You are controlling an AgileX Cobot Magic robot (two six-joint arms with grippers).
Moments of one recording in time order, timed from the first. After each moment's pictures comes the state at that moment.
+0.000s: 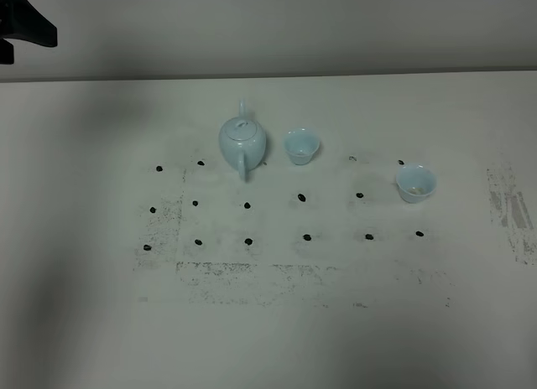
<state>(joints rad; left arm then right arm) 0.15 1.72 -1.68 -0.55 1.08 0.30 0.15 -0.01 -0.52 0.05 1.14 -0.03</state>
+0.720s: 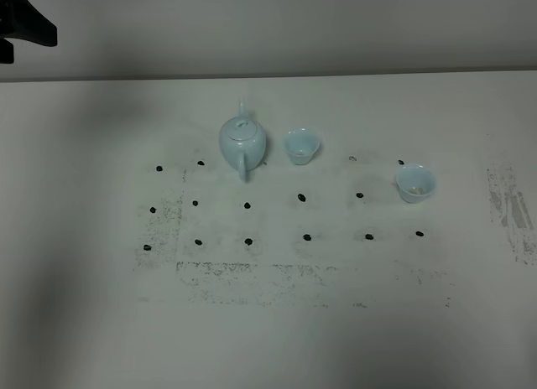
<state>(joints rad) 0.15 1.72 -1.68 -0.55 1.07 0.30 0.15 -0.01 -0.49 0.05 1.09 -0.06</state>
